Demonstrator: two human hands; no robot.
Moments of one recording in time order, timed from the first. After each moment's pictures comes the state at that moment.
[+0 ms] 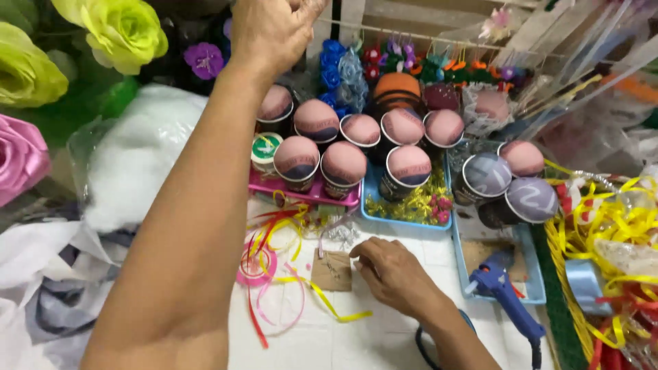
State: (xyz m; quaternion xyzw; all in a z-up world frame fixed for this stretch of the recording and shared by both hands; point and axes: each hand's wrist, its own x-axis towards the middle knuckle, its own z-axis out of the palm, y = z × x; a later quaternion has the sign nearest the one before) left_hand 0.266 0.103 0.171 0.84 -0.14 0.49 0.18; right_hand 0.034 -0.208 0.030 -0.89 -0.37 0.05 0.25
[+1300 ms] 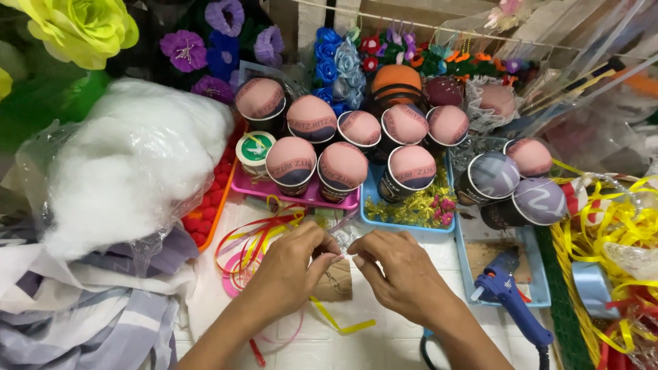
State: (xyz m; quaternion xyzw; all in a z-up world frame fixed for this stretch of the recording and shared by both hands) left_hand 0.010 0.028 0.047 0.86 -0.16 0.06 0.48; right_hand 0.038 -0.187 0.078 -0.91 -0.33 0.04 0.26
